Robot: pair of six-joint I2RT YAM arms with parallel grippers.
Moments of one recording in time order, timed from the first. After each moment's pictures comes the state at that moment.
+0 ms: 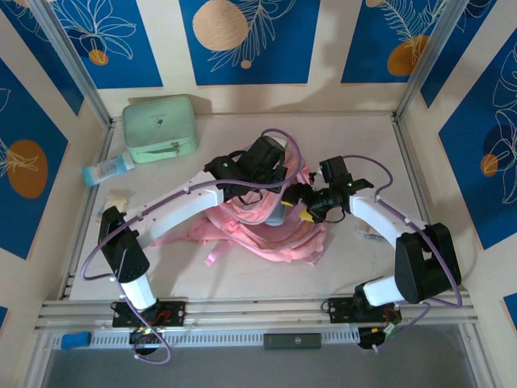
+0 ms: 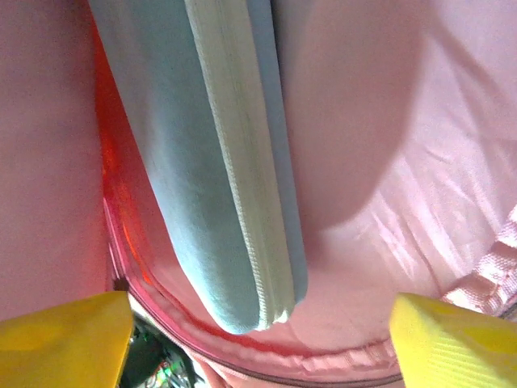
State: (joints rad) left arm -0.92 1.73 1.67 -0.72 -0.20 -0.42; right arm 0.33 1.41 0.87 -0.52 -0.60 0.76
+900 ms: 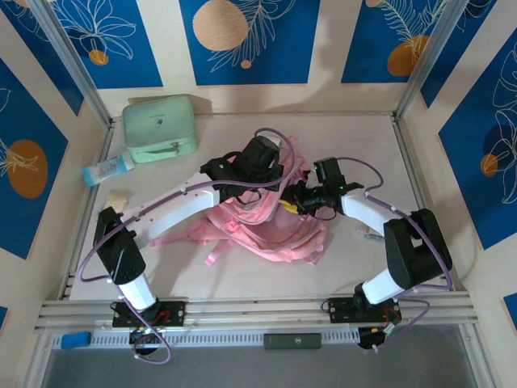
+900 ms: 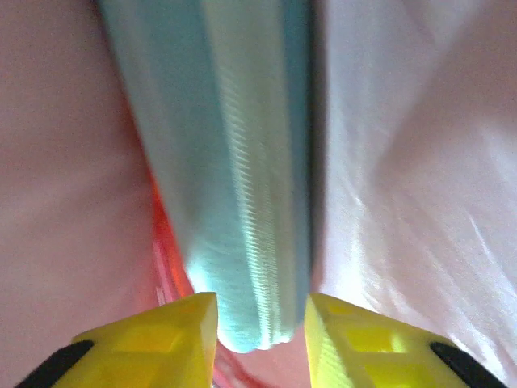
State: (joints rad) left arm -0.89 1.70 1.60 -0.64 -0.16 -0.48; right arm 0.36 1.52 0.83 -0.23 -0.65 0.93
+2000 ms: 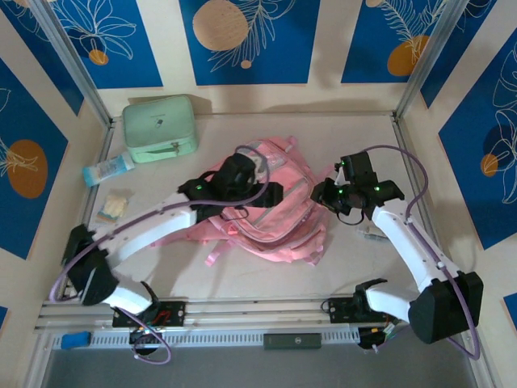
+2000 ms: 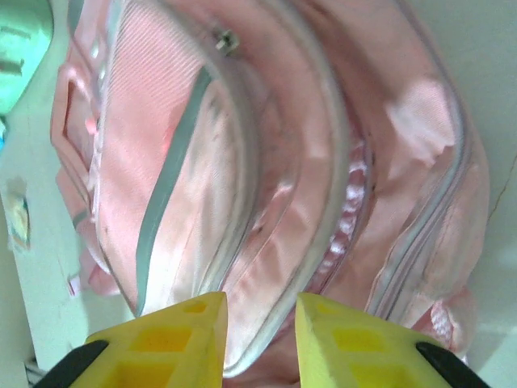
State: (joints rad) left arm -0.86 1.43 1.22 -0.44 0.07 -0.67; right arm 0.29 1.15 0.99 -0.82 -0.29 0.68
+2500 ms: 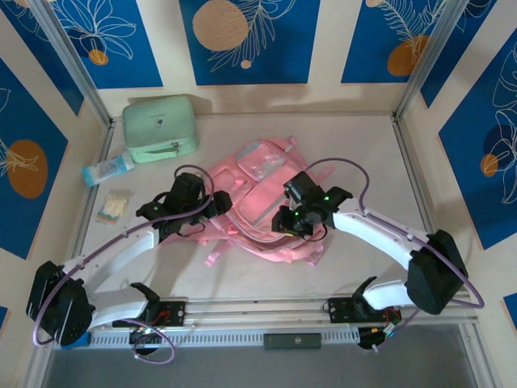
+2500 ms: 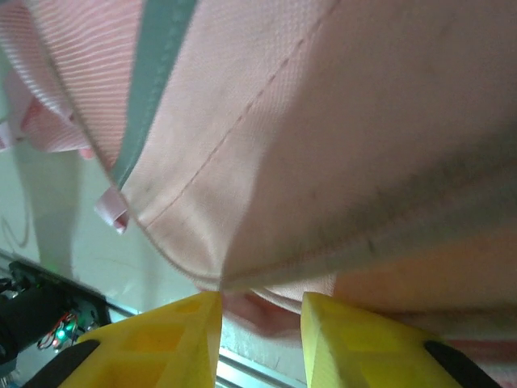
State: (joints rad) left arm -0.57 1.17 0.79 -0.42 0.06 -0.84; right arm 0.69 1.36 0.96 -0.75 -0.28 0.82
